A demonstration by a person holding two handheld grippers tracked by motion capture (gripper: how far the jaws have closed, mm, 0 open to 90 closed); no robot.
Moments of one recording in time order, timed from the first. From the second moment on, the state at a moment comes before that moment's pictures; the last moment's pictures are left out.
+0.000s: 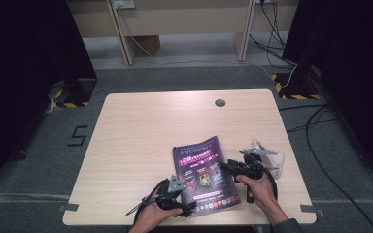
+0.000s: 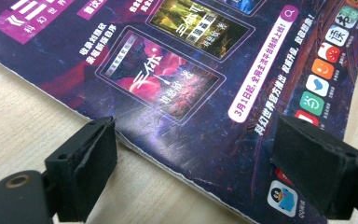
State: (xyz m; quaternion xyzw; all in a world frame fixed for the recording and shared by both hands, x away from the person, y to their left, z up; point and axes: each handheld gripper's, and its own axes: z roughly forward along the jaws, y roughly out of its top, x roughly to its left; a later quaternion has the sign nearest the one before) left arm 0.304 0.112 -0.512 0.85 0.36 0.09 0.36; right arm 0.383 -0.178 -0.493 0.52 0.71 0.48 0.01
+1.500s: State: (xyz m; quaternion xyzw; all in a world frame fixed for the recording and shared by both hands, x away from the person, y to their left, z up) left arm 0.302 0.125 -0.508 0.86 0.35 0.10 0.36; right arm 0.374 -0.157 -0.483 0.39 0.83 0.39 0.03
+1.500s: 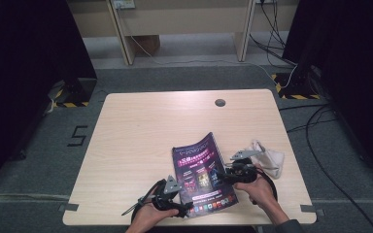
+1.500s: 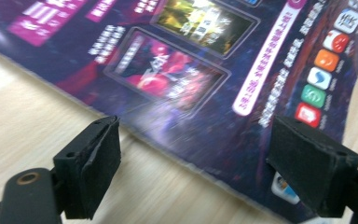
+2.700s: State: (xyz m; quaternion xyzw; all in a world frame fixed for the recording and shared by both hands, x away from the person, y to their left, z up) left arm 0.285 0.174 -0.505 0.85 0.37 0.12 0.35; right arm 0.410 -0.117 -0.434 0.27 0.91 0.29 0.12
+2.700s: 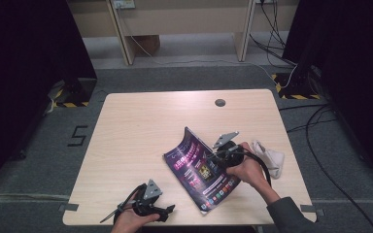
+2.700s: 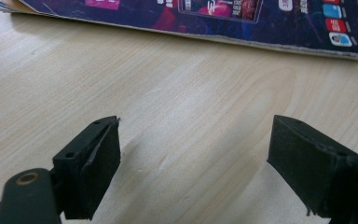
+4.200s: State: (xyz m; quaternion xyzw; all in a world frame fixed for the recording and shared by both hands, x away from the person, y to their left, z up) left arm 0.287 0.173 -0.507 0.86 0.37 0.12 0.34; right arm 0.464 -0.102 -0.356 0.26 0.91 0.17 0.28
